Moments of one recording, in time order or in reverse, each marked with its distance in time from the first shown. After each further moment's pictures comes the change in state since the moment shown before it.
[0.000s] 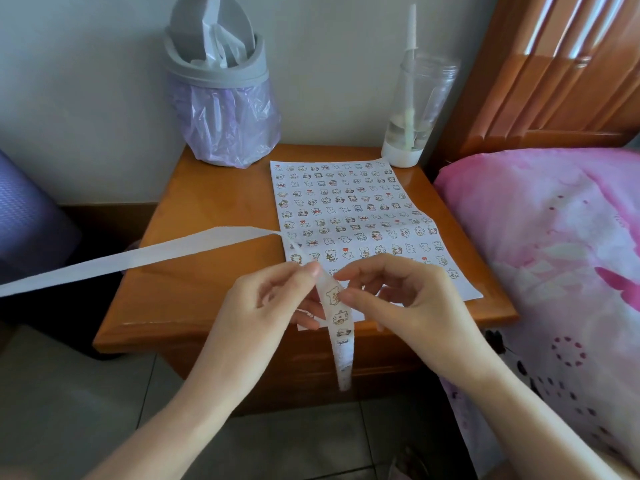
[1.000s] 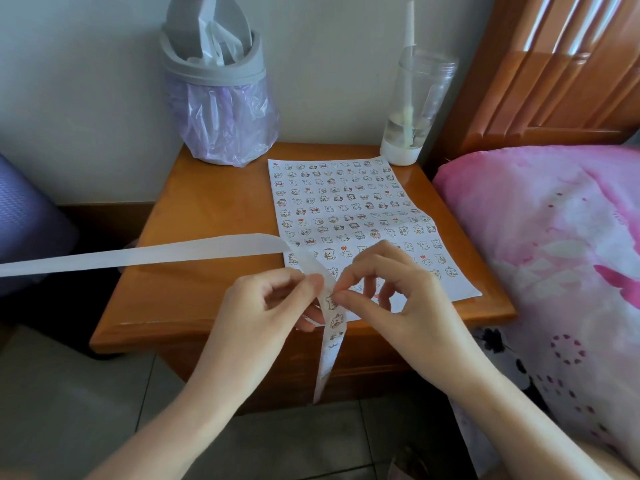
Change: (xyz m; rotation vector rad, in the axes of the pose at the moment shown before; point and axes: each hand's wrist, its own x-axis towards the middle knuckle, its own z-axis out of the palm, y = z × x) left_hand 0.002 -0.007 0.002 0.164 0.046 0.024; right_hand 0.000 0.002 0.007 -0.200 0.053 -0.104
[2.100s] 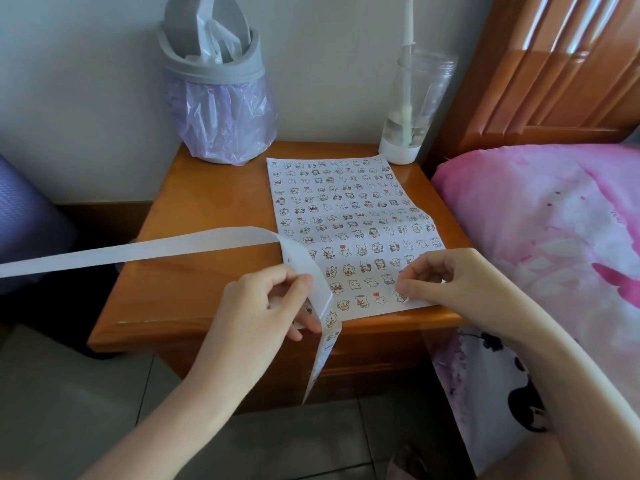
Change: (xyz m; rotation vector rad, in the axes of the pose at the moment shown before) left_hand 0.006 -0.013 -0.001 0.173 -0.005 -0.003; right_hand 0.012 0.038 -0.055 -0.097 -0.080 0.379
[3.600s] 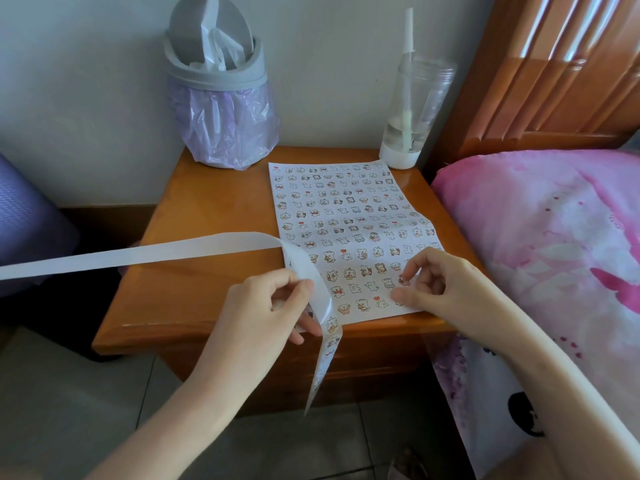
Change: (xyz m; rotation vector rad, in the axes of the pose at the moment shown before) left_hand 0.002 0.000 -0.002 0.038 -0.023 -0.003; right_hand 0.004 0.011 0.006 -0.122 0.036 -0.071
